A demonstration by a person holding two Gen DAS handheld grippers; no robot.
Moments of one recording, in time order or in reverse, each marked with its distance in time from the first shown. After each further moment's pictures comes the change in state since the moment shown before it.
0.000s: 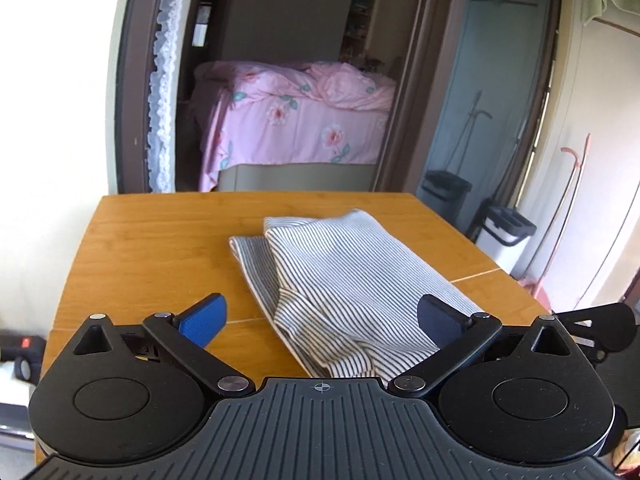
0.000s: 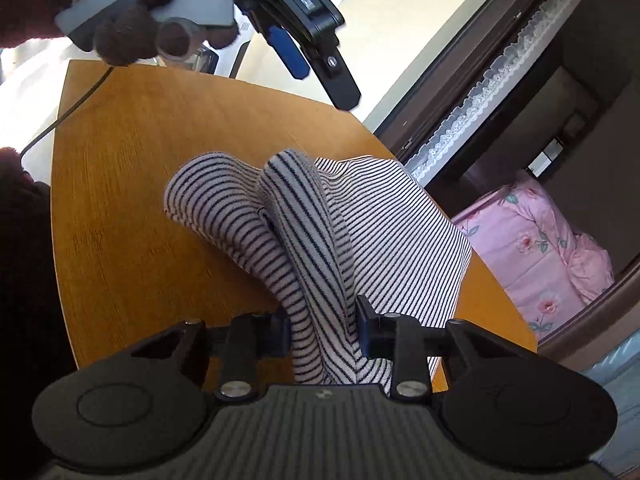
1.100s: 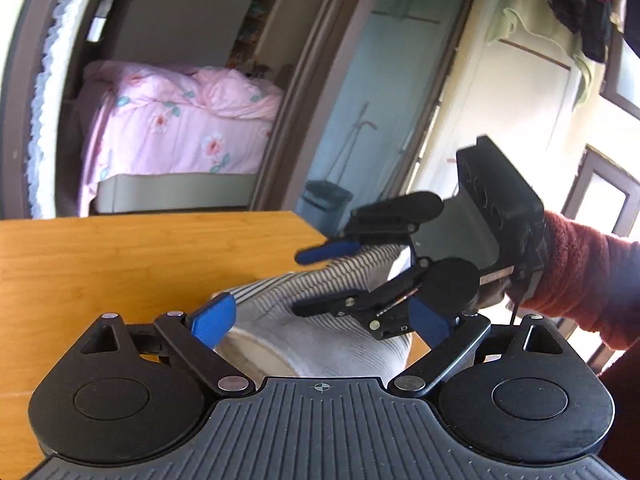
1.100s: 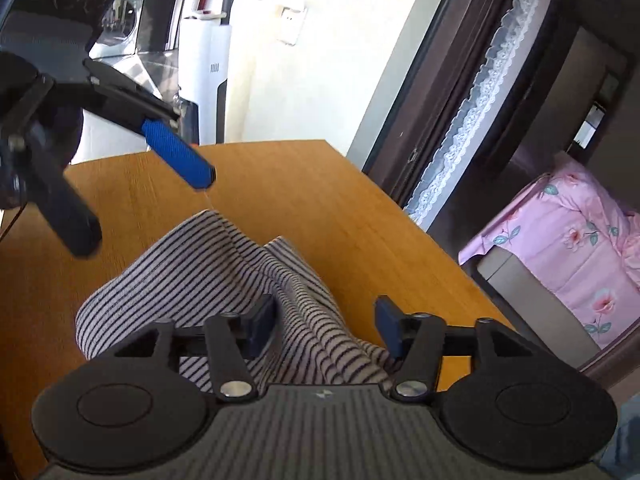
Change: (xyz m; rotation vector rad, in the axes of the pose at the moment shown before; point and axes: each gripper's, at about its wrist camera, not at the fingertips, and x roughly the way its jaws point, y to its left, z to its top) left arm 0.021 -0.009 0.021 0.066 -0.043 -0.412; right arm 0.064 -0.158 0.044 0.218 -0.079 0.163
